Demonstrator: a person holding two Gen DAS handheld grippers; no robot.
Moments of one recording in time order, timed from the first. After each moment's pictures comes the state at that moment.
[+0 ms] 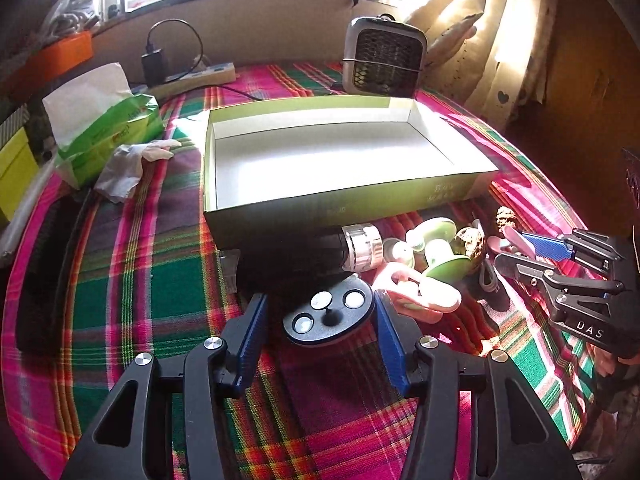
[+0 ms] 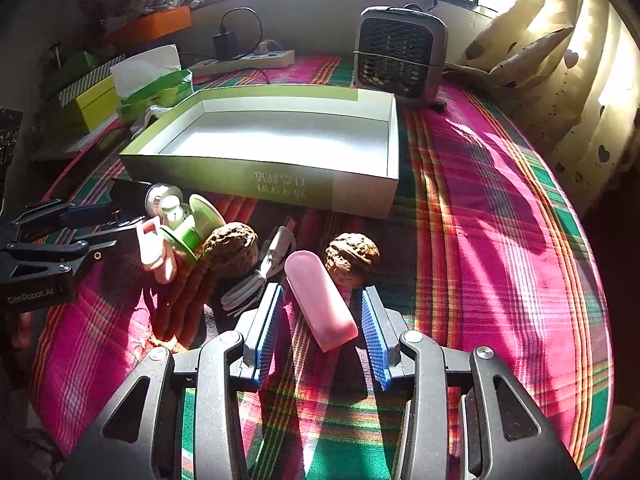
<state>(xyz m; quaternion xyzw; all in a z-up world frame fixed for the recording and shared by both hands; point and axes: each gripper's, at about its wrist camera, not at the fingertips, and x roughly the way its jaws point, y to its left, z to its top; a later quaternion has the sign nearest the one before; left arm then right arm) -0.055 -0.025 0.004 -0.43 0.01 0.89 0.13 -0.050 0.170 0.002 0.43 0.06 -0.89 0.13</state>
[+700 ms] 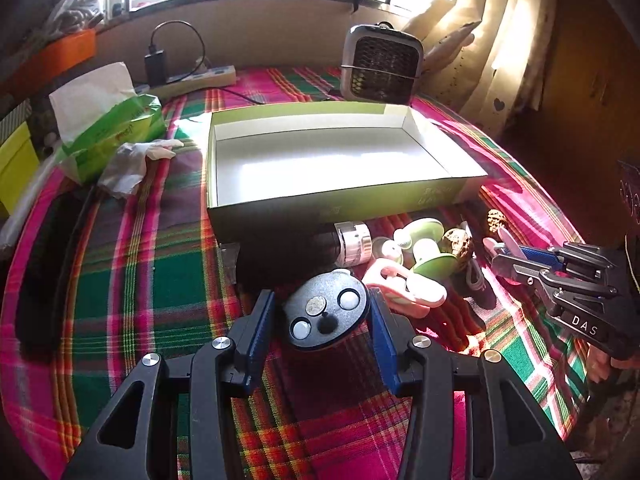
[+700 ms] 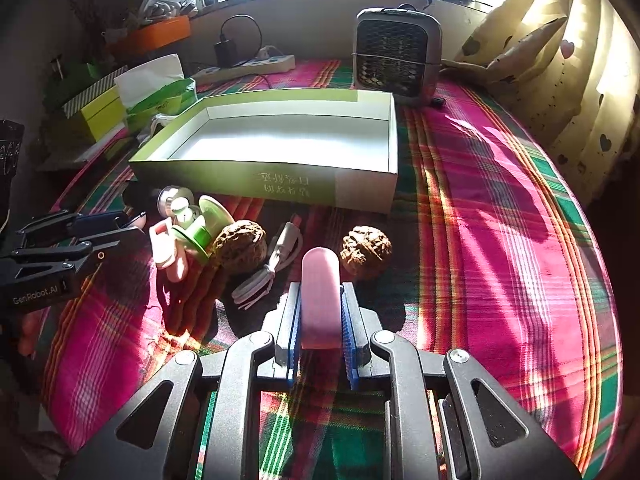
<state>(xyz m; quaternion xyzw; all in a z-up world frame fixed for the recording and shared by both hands) -0.046 -0.028 0.010 -0.42 0.00 0.90 0.14 -0.042 0.173 0.006 0.43 0.03 -0.89 0.14</state>
